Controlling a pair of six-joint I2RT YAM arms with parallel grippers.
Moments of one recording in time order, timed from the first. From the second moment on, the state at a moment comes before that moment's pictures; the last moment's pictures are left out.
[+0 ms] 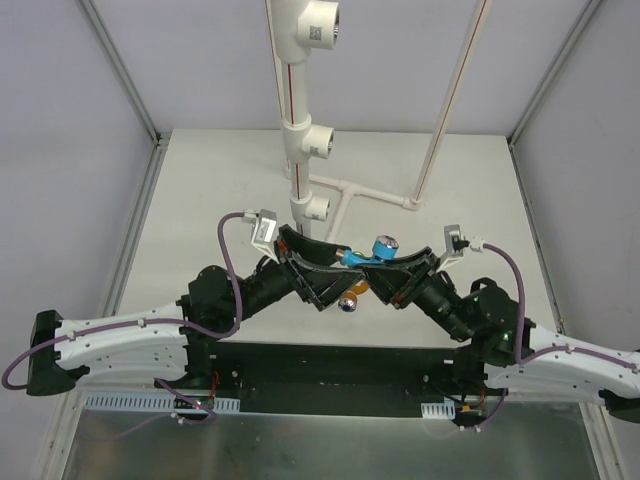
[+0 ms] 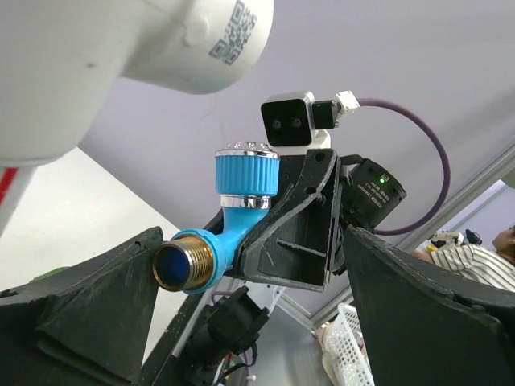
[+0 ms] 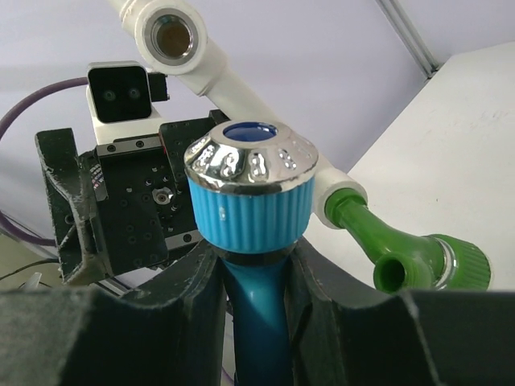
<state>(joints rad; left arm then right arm) -1.26 0.87 0.69 0.55 -0.14 -0.66 1.31 0.55 0.59 0.25 0.38 0.68</state>
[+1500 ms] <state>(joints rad) -1.26 0.87 0.76 0.39 -0.01 -0.66 1.31 0.39 0.70 0.04 0.24 0.71</state>
